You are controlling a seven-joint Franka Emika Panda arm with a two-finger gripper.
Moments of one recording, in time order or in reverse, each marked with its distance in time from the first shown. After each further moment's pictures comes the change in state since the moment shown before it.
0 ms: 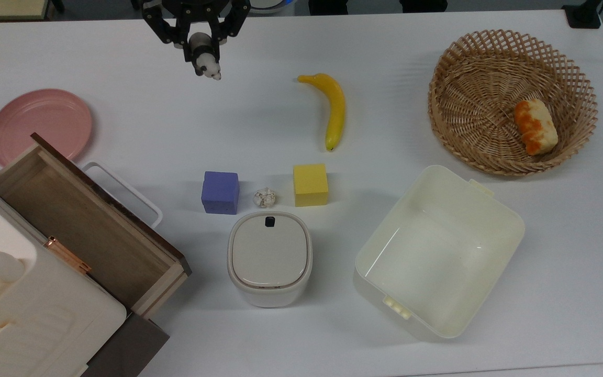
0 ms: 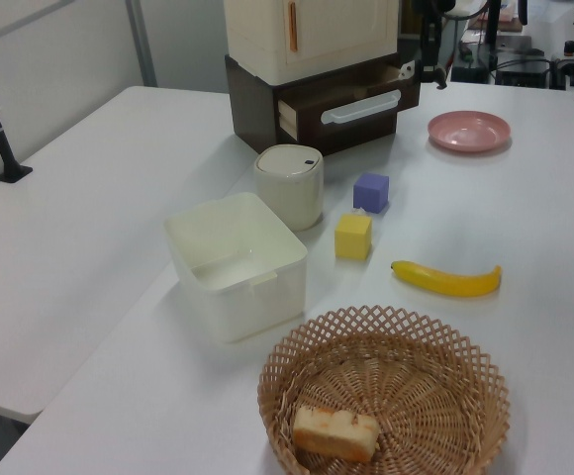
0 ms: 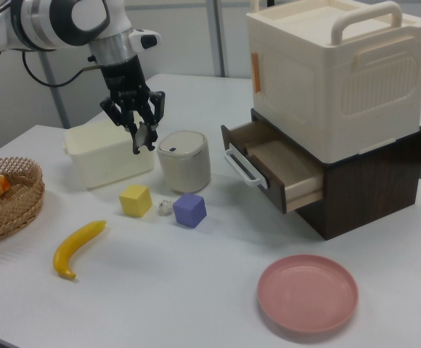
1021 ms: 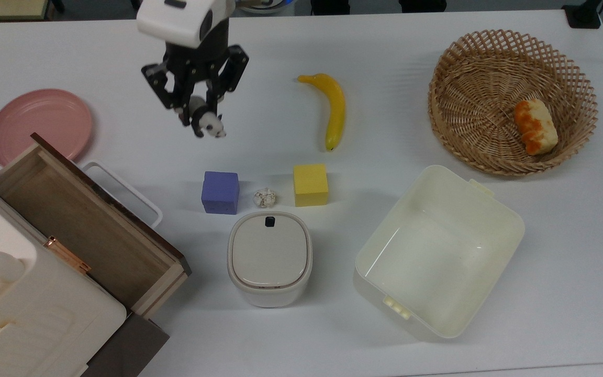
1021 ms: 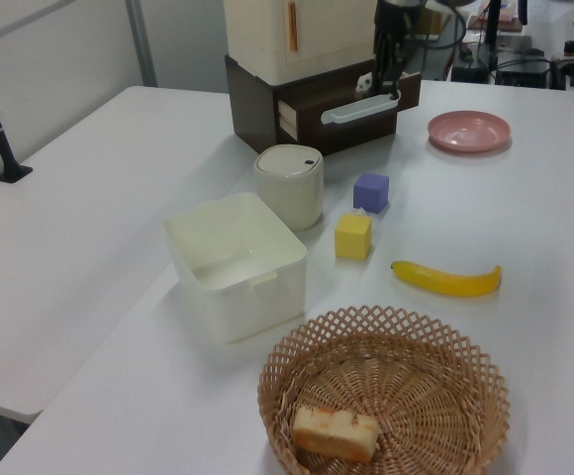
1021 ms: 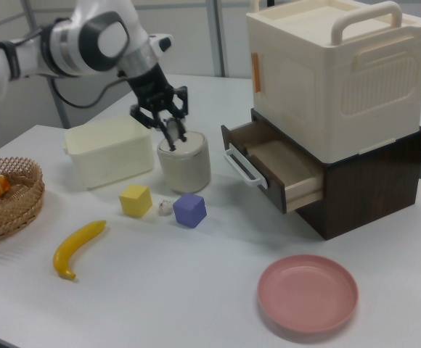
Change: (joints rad) arm 0.009 0.117 -0.010 0.003 -0.045 0.320 -0.267
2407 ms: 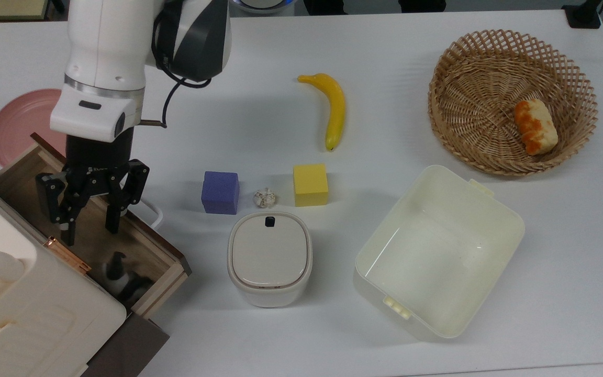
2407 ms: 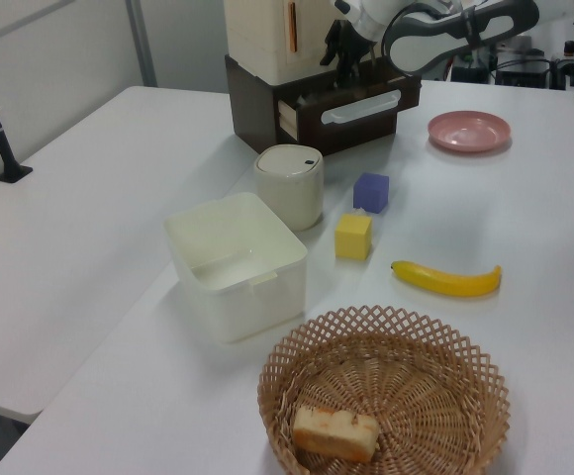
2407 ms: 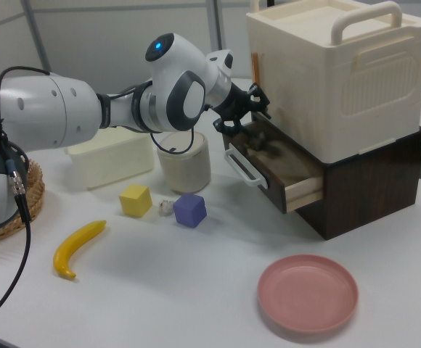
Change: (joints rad) arm -0.175 0.324 -0.010 0.132 -0.060 0.668 -0.282
